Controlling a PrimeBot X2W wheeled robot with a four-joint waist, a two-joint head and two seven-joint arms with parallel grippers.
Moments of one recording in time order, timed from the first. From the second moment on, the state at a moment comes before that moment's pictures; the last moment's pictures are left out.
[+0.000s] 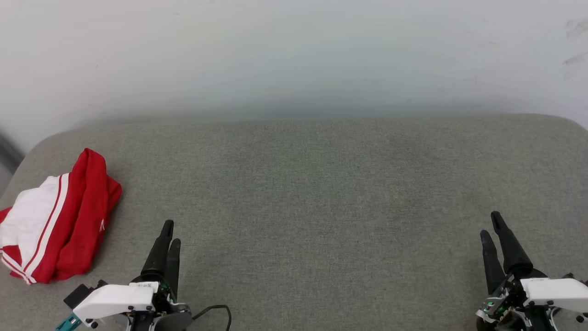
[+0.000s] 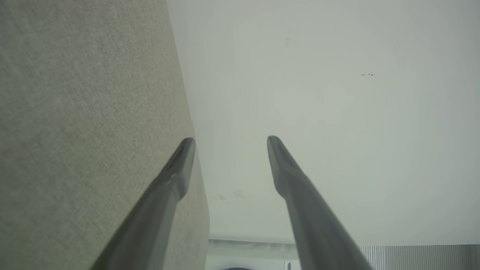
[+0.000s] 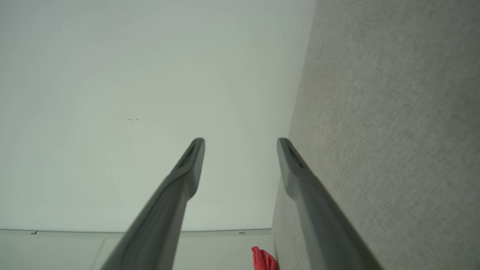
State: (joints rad) left arm -0.07 0.05 0.06 0.26 -1.60 -0.13 0.07; right arm -0.06 -0.05 -0.09 0.25 1.60 0.13 0.08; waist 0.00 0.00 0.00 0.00
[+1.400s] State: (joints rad) left arm -0.08 0.05 -0.09 0.18 -0.89 -0.12 -0.09; right arm -0.01 -0.09 0.00 0.12 0.73 0.13 -0.07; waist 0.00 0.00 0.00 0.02
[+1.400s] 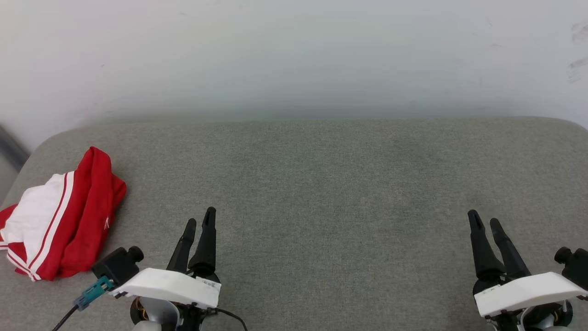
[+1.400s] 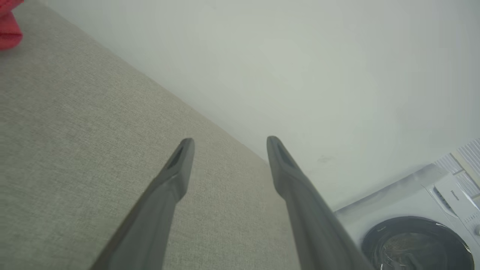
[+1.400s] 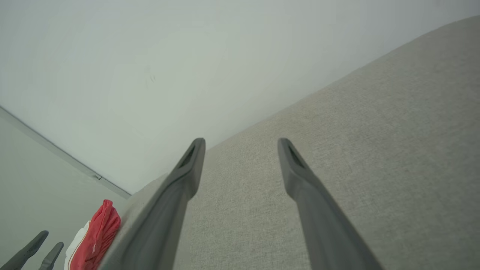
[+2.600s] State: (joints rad) left arm -0.09 0.08 -0.18 0.17 -0.32 -0.03 -0.18; right arm 0.05 -0.07 -0.02 0.00 0.26 0.13 -0.05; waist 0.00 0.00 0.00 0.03
